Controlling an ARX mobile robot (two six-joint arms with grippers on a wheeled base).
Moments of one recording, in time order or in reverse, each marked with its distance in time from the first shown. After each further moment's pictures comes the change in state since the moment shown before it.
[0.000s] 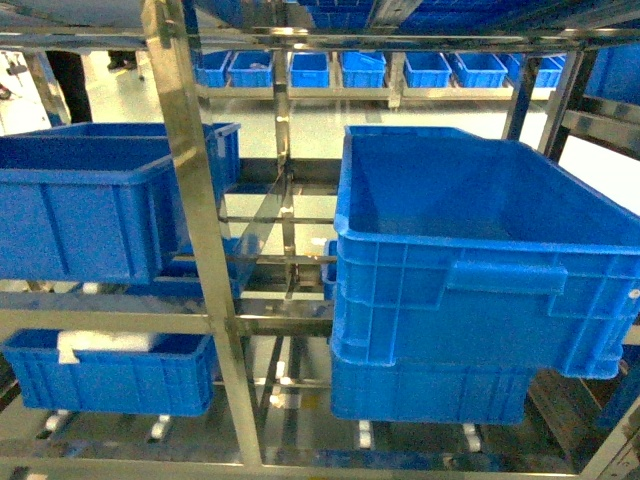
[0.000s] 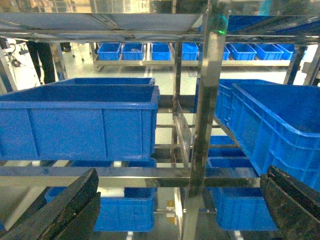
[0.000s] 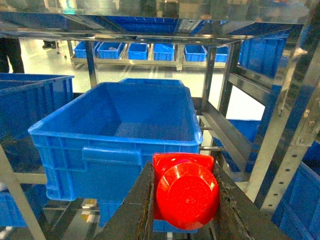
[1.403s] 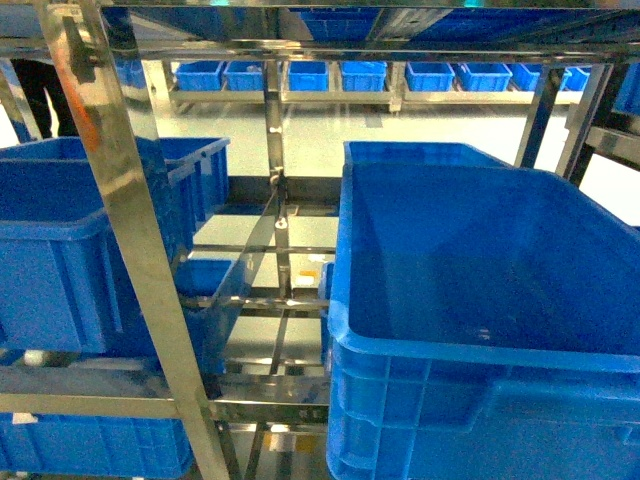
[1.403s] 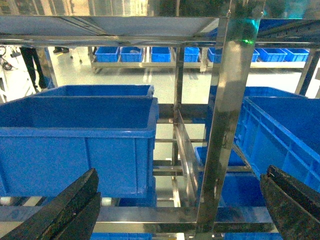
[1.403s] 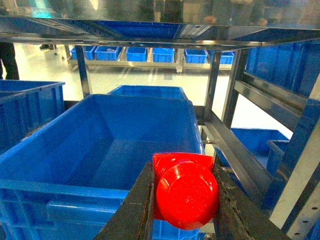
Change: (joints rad) left arm 0.000 0.000 0.000 0.001 0.000 0.000; right arm 0.000 0.000 0.000 0.002 0.000 0.000
